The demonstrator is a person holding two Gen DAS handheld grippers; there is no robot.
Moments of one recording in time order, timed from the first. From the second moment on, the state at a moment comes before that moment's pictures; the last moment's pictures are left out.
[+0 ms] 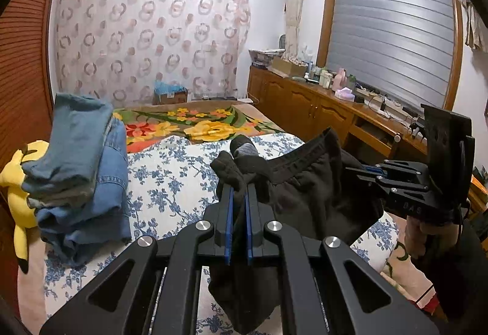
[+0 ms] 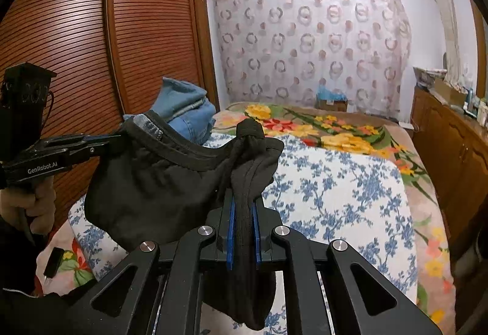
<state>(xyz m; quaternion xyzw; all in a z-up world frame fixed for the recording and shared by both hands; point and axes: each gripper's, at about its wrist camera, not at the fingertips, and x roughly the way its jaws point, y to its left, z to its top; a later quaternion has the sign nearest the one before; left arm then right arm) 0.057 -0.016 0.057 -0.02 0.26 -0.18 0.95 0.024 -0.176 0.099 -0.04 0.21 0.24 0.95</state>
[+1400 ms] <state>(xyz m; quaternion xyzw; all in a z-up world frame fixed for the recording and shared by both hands) 0.071 0.064 0.108 -0.02 0.21 -0.06 0.98 0.128 -0.127 0.147 -0.09 0.13 0.34 0.93</state>
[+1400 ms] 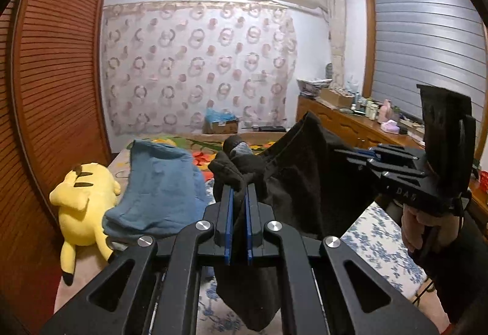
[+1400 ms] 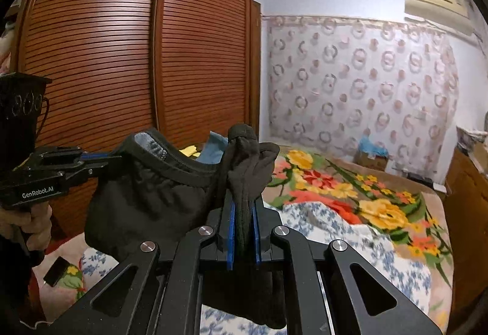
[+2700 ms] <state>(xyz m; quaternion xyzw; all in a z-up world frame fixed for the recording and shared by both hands) 0.128 0.149 0.069 -0.11 0.22 0.05 0.97 0.331 0.002 0.122 -0.18 0.10 0.43 0.88</state>
